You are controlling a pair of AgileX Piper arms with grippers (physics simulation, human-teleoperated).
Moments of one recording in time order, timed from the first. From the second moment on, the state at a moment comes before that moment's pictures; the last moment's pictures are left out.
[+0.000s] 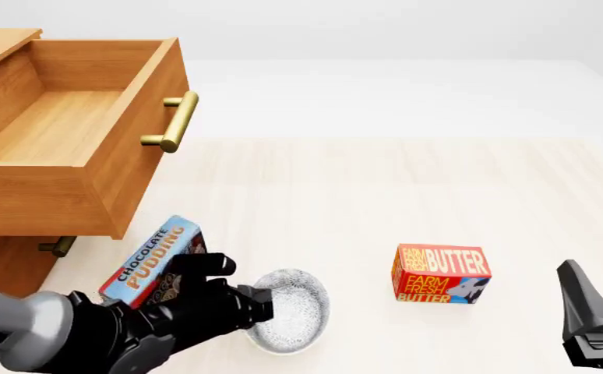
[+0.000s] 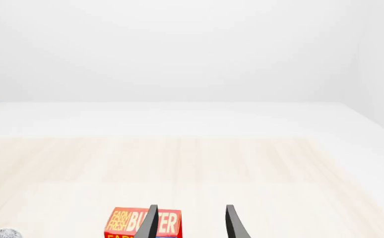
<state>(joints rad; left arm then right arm) -0.74 1.66 -0.40 -0.53 -0.60 0.00 0.01 0.00 0.00 0.00</state>
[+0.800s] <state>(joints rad) -0.77 1.39 -0.39 -0.39 -0.42 0.00 0.01 0.00 0.00 0.00</state>
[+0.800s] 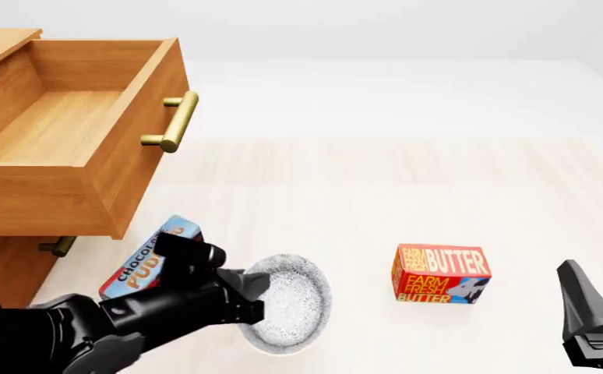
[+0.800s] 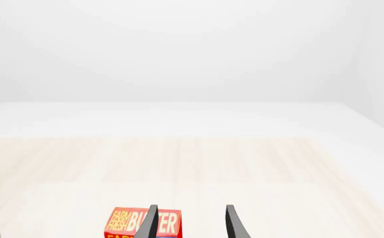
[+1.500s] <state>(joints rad) -0.80 1.10 -0.39 -0.22 -0.26 0.00 0.01 0.00 0.00 0.00</state>
